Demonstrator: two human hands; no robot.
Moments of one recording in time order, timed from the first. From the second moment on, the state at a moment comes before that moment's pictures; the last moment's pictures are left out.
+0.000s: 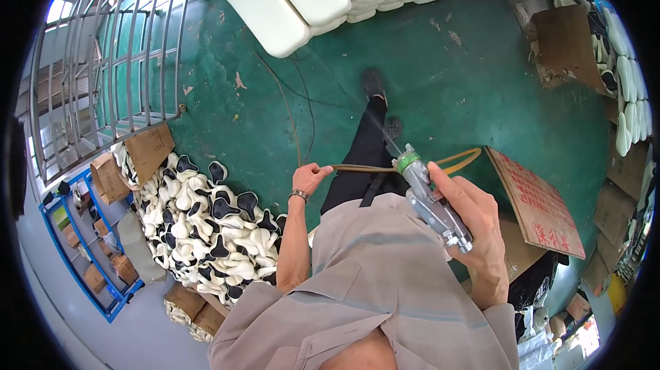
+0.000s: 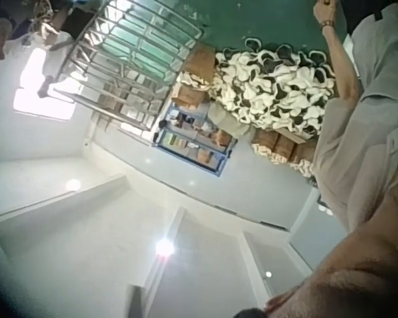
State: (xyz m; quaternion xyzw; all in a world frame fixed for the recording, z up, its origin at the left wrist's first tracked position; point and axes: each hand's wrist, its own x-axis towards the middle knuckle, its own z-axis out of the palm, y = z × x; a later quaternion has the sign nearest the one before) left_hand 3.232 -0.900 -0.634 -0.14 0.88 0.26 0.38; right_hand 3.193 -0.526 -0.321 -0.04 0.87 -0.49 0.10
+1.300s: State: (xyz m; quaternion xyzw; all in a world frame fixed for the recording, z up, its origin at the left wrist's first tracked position) left_hand 3.056 -0.728 -0.648 -0.11 0.84 0.29 0.45; right_hand 2.973 -0.404 -0.295 -0.13 0.86 -0.48 0.09
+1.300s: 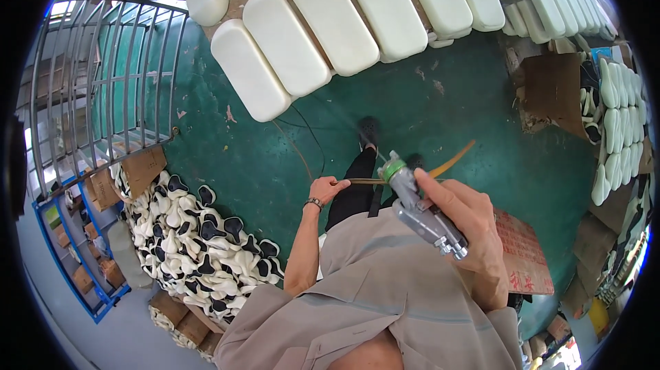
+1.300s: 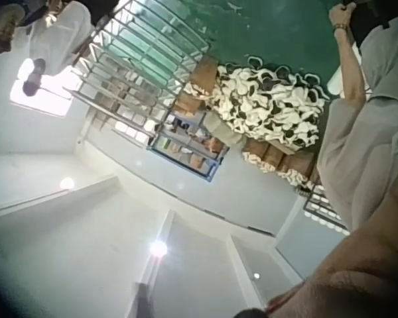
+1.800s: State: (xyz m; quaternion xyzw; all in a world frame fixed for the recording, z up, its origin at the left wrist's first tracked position) left_hand 3.078 -0.668 -0.640 -0.10 0.85 0.29 0.44; right_hand 3.008 -0.346 -0.290 -0.14 0.88 -0.45 0.10
